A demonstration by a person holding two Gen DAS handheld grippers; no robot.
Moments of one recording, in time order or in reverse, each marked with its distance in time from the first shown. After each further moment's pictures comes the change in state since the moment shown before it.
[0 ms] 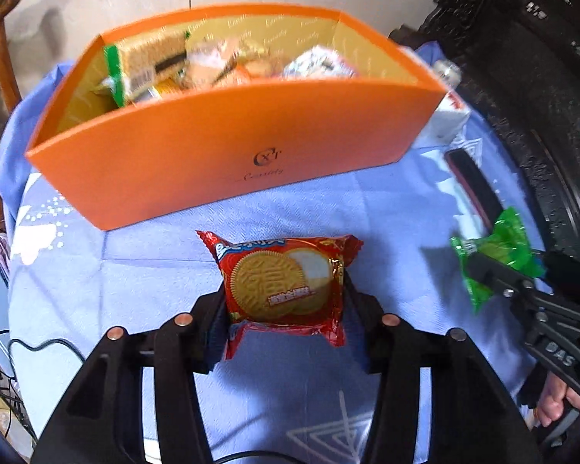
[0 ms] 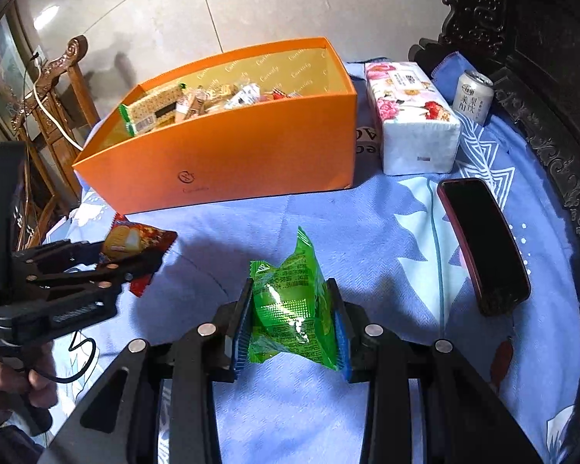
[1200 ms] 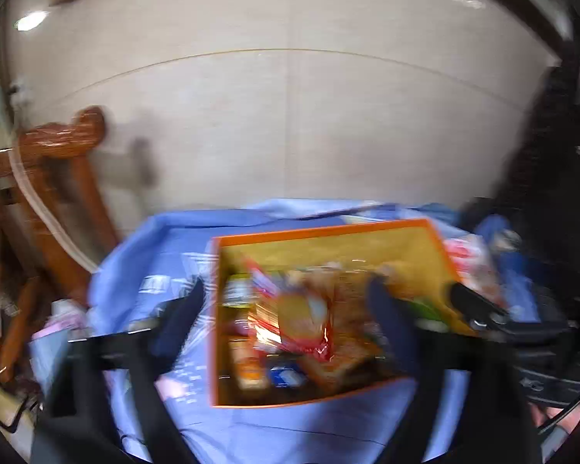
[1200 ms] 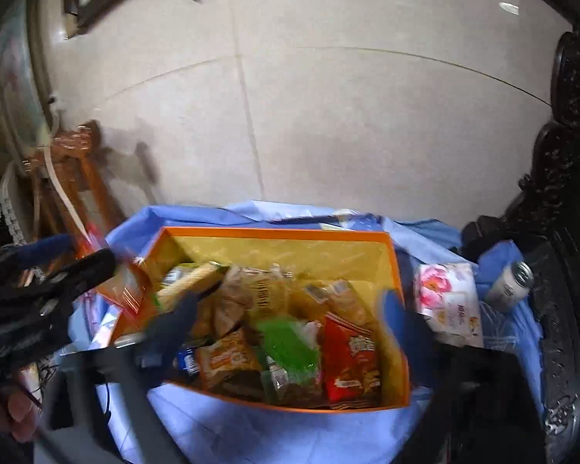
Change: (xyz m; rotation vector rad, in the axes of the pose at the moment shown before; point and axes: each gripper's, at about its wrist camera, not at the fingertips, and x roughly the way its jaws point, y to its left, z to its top) left arm -0.117 0.058 0.174 -0.130 -0.320 0.293; right arm -0.015 0.059 0.207 -0.102 -0.221 0.001
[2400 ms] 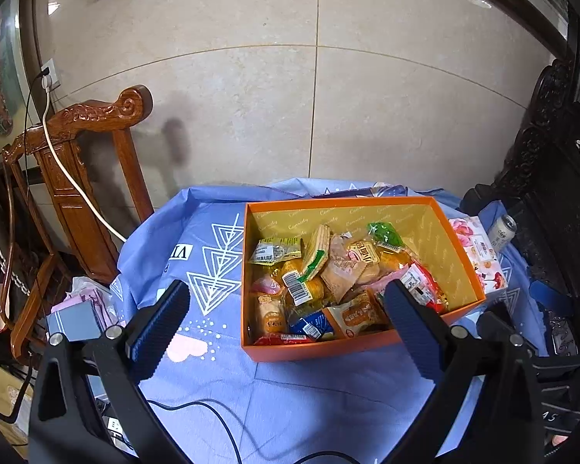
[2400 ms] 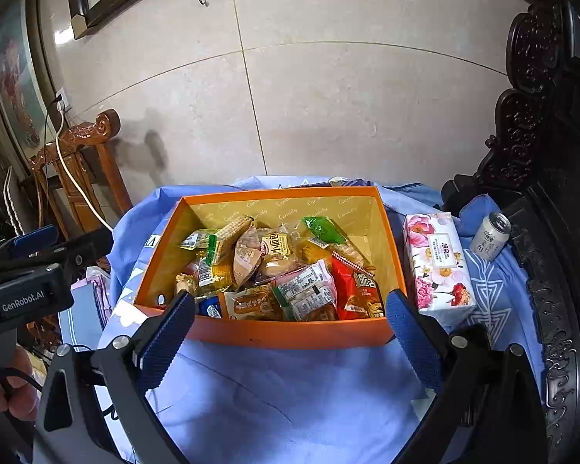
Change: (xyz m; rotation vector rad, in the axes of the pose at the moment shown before) left arm -0.048 0.020 -0.039 -0.010 0.034 -0.010; right arm -0.063 0.019 -0.050 0.039 0.030 -0.003
